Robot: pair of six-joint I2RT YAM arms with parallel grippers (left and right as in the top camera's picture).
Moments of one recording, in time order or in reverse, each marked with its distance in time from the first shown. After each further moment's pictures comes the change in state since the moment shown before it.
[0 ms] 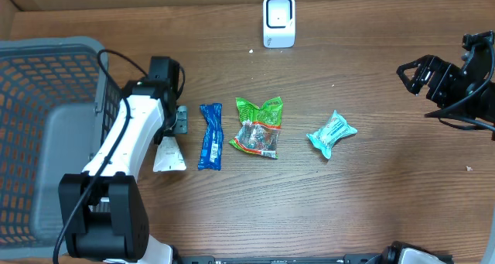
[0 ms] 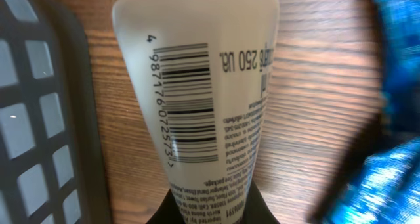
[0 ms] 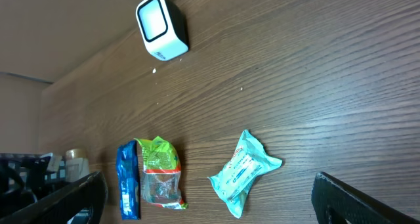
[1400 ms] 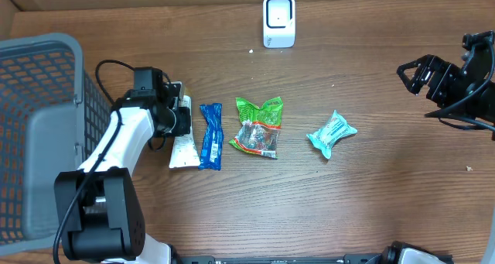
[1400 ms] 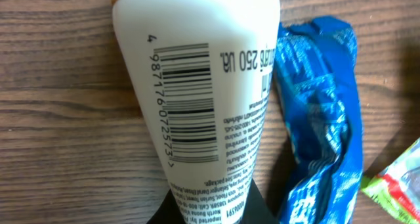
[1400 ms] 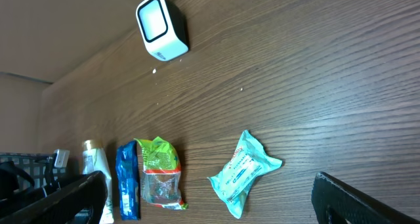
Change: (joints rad) left arm 0.082 0.002 -0.127 0.266 0.384 0.098; right arm 0.000 0.000 0.000 0.001 0.000 0.000
